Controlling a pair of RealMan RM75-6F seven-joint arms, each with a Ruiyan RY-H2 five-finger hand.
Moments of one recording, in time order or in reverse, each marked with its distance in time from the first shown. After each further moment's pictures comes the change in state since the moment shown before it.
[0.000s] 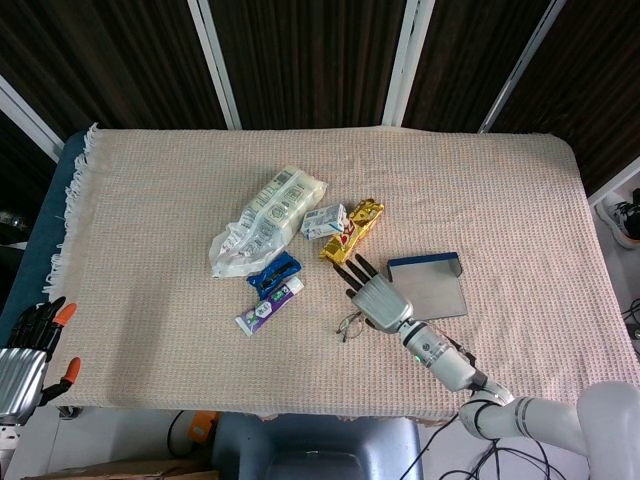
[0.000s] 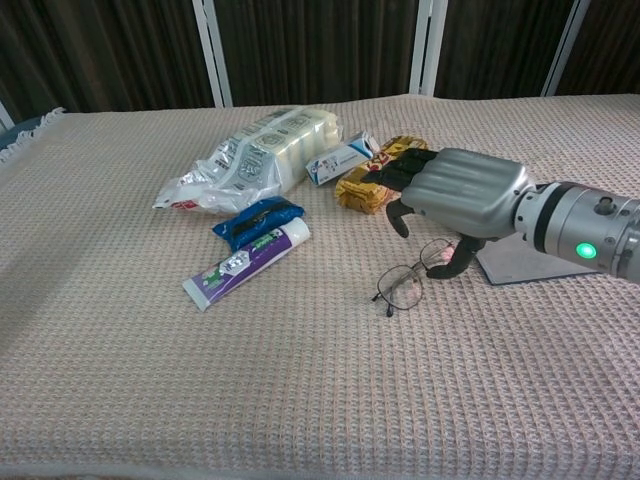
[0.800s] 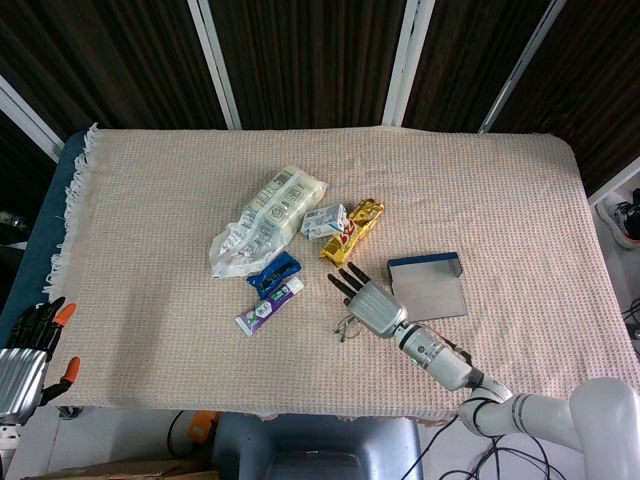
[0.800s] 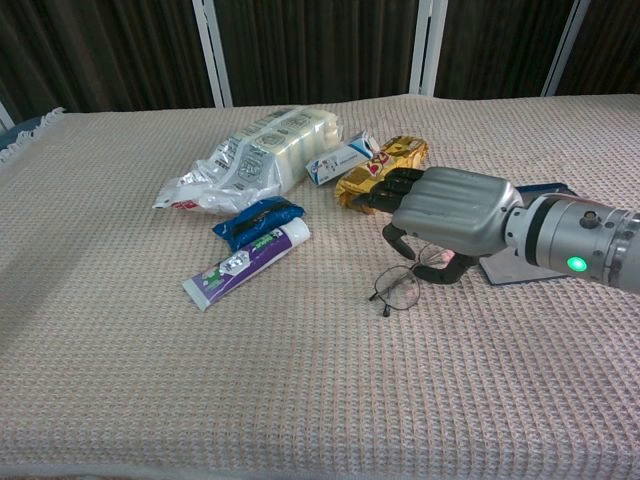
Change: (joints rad) left arm 0.002 -0.001 -0.003 -0.008 -0.007 -0.003 0.017; right arm 0.024 -0.008 -0.024 0.025 -0.028 -0.052 -0.007
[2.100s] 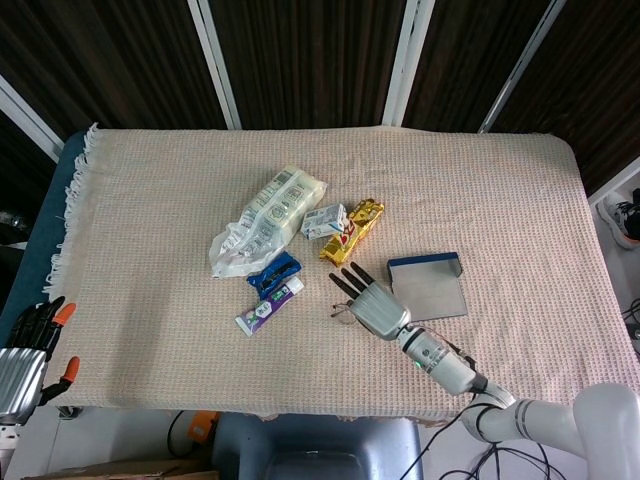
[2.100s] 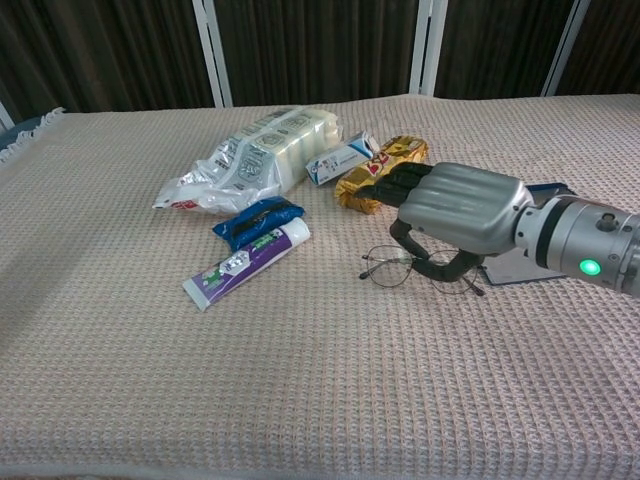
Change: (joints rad) left arm 0.000 0.002 -0.001 0.003 0.005 0.002 -0.014; right arm -0.035 0.001 -0.002 -0.006 -0.037 0.068 0.065
